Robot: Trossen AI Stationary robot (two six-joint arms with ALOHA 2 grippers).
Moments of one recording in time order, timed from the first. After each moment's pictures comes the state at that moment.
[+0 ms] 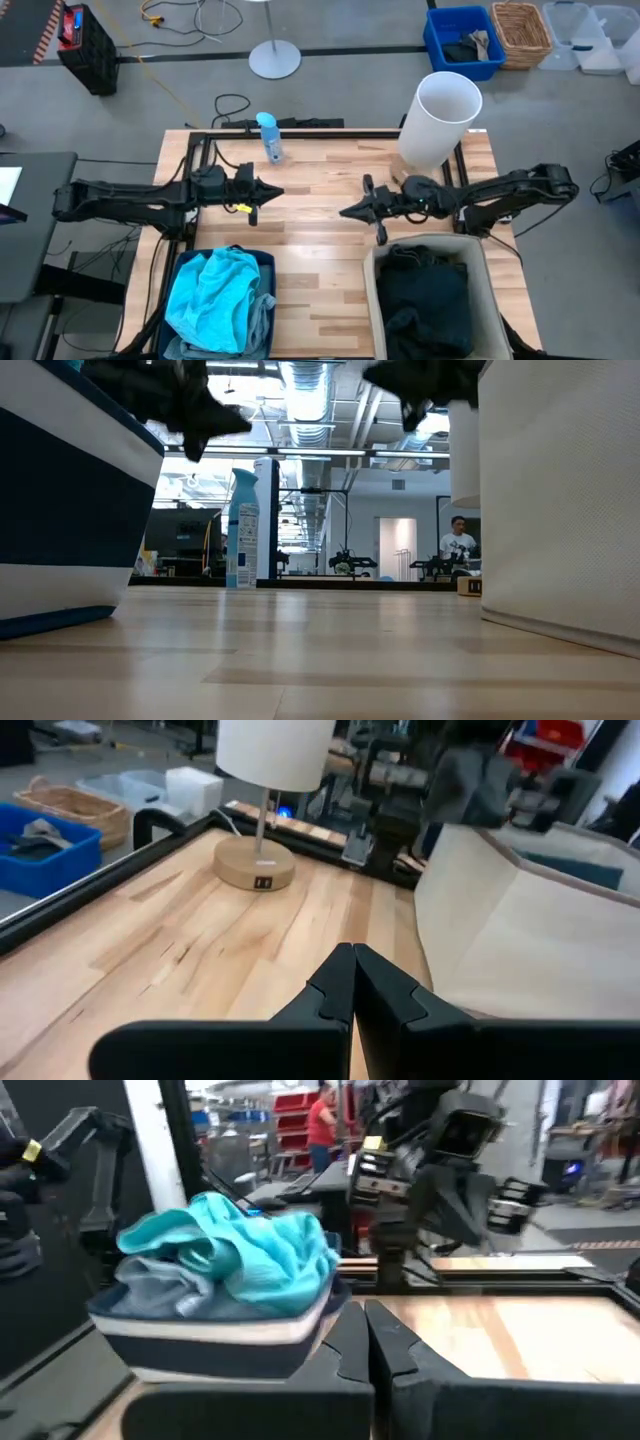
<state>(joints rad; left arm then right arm) 0.17 0.90 0.49 0.28 0.00 -0.22 -0.02 1.27 0.60 0.67 -0.17 0.08</state>
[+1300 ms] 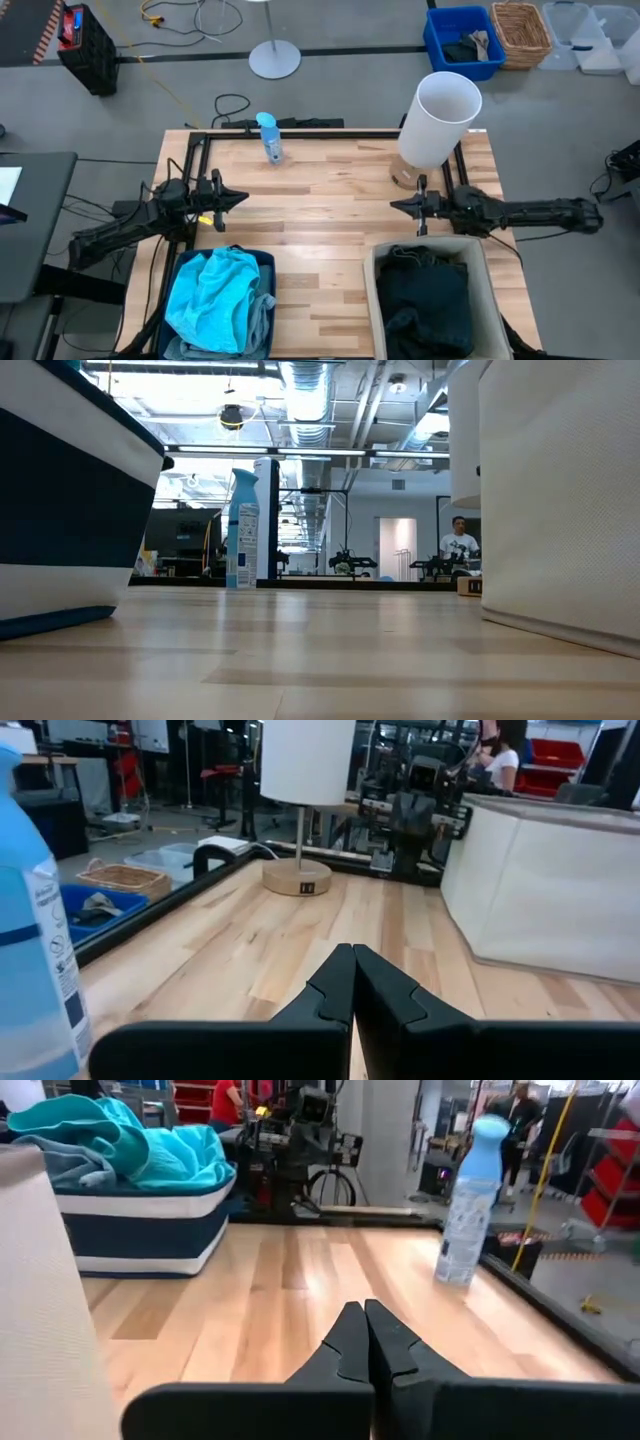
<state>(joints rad) 0.40 0.01 0.08 -0.07 0.17 -0.07 -0.10 0.39 0.01 0.35 0.00 -0.07</state>
